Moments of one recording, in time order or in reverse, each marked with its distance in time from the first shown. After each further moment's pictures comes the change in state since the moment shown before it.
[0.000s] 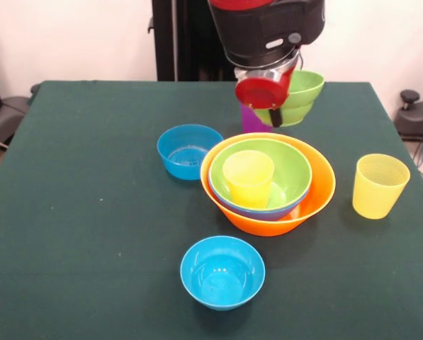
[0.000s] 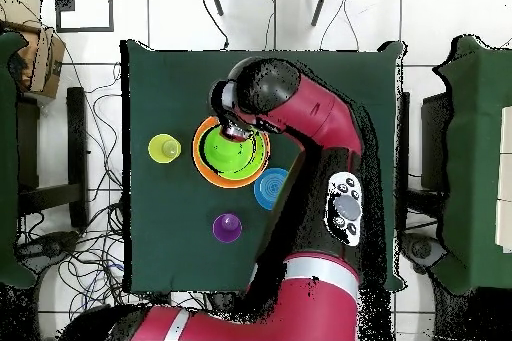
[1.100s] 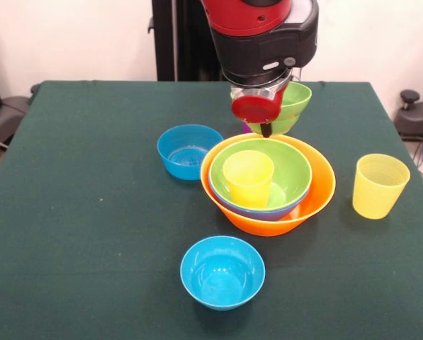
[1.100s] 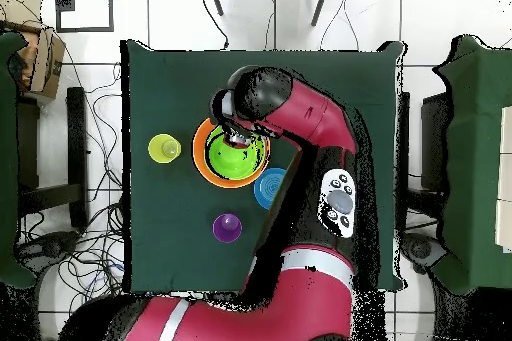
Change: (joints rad) arm 0.005 0.029 -0.002 0.000 -0.054 -0.019 0.000
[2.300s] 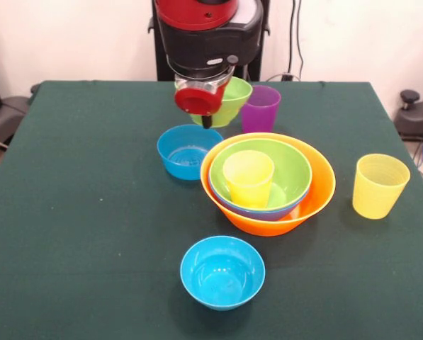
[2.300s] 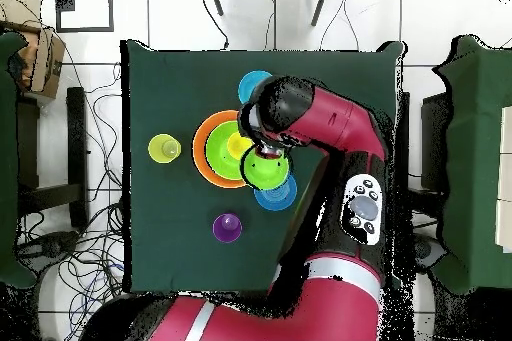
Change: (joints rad) arm -0.051 -0.012 -0.030 -0.008 -0.180 0.000 0.000
